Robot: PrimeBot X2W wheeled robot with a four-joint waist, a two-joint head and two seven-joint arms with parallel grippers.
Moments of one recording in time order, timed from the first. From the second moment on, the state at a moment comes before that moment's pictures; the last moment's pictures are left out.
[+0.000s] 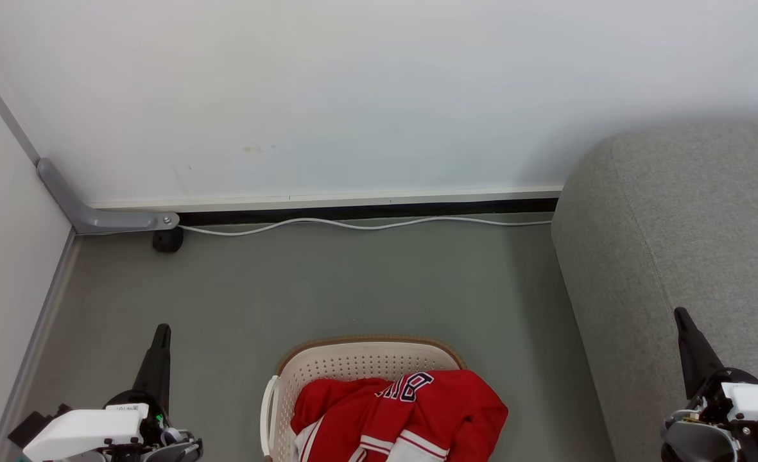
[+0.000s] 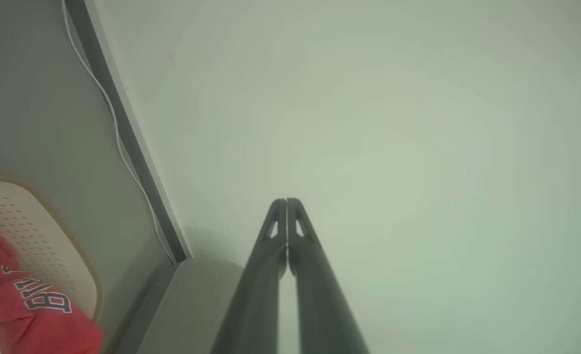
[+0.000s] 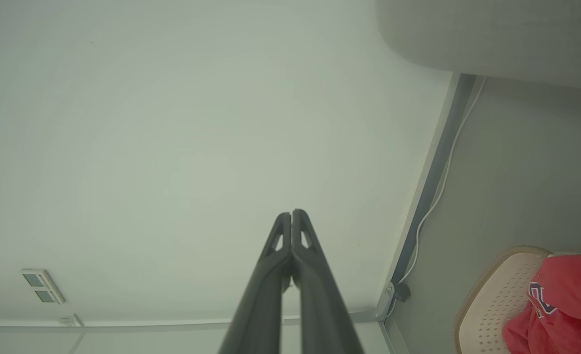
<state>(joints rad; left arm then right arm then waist) -0.05 0.03 0.08 0.27 -1.61 -0.12 0.11 -0.09 -0.04 -0.13 0.28 1.60 0.13 0.11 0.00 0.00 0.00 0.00</state>
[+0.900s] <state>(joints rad) -0.05 0.03 0.08 0.27 -1.61 -0.12 0.11 -0.09 -0.04 -0.13 0.28 1.60 0.13 0.11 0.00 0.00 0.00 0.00</state>
